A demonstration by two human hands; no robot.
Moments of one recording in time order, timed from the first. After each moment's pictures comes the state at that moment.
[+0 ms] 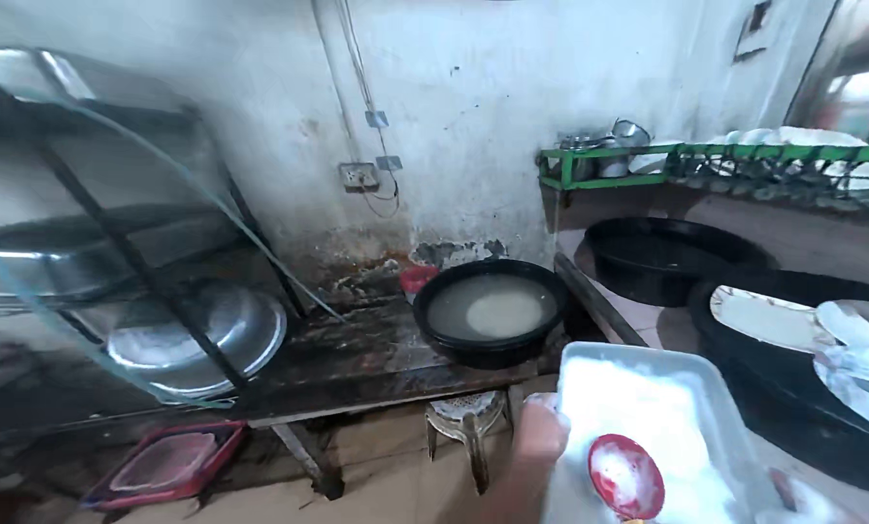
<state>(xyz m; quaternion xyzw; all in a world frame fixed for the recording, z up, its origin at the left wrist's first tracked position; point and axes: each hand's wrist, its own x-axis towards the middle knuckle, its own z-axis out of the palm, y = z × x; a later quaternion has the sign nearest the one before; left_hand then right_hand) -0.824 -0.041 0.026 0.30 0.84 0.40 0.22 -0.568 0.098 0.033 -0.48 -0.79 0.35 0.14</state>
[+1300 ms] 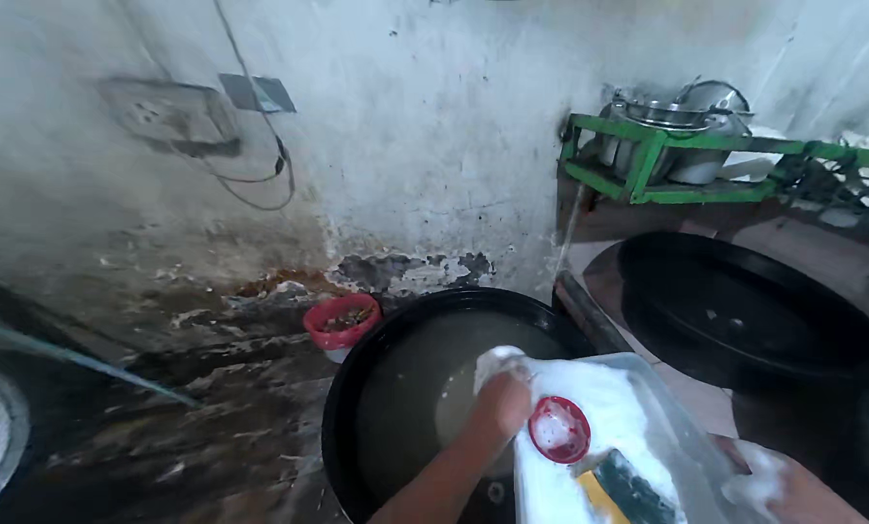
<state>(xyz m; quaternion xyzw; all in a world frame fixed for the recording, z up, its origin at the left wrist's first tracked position) -1.254 0.170 0.007 0.46 0.85 0.16 0.21 -0.965 0.304 0.075 -0.46 -0.82 0.34 -0.03</state>
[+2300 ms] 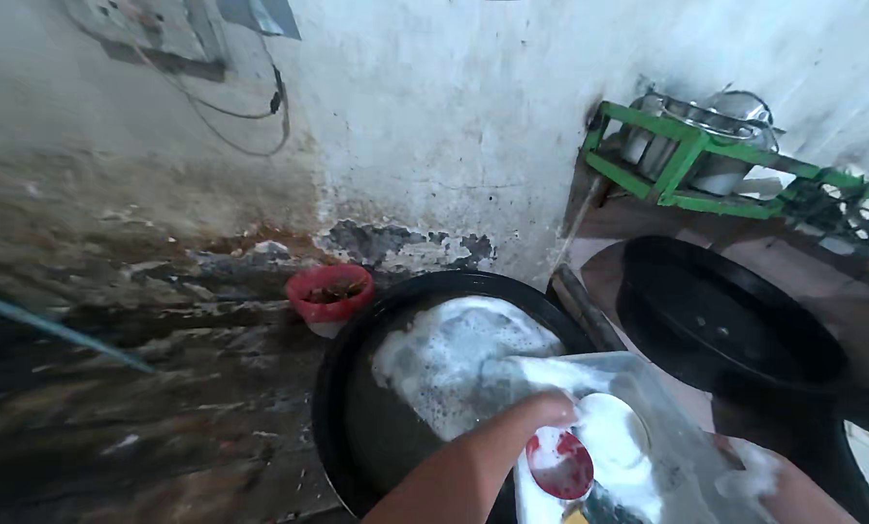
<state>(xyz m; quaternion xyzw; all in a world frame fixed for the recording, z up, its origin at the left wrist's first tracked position) -1.246 0.226 -0.045 0.57 0.70 0.12 0.42 -0.981 0.295 0.070 -0.47 -0.83 0.29 0.01</state>
